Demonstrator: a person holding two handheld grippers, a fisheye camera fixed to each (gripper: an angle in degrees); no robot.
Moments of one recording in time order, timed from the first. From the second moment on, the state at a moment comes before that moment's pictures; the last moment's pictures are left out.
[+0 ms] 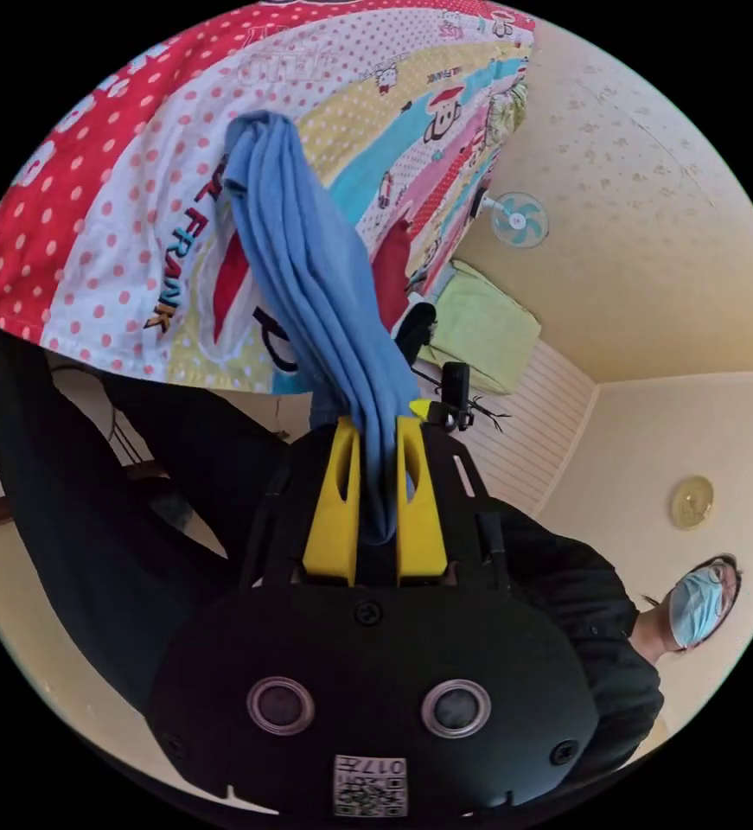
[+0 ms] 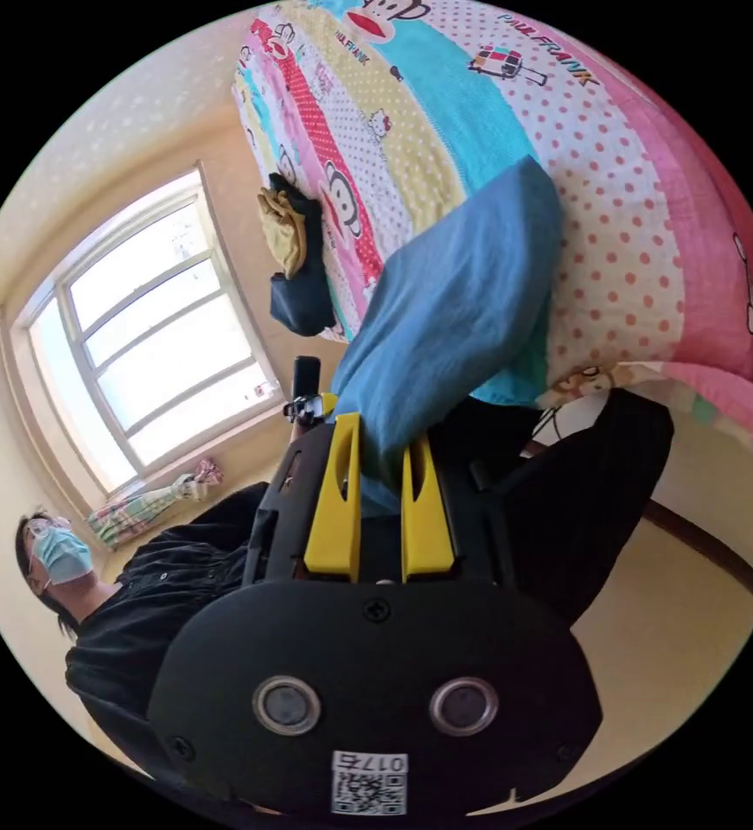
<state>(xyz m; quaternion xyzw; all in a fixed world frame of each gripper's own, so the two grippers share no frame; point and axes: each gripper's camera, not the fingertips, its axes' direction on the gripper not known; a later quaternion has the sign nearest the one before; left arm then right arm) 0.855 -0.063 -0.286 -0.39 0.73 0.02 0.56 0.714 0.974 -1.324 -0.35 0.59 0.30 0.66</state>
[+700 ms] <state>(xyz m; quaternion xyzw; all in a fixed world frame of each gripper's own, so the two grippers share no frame) 0.442 -0.439 -0.384 0.00 0.72 -0.07 0.69 0.932 1.022 -0.758 -0.60 0.42 0.00 0.69</state>
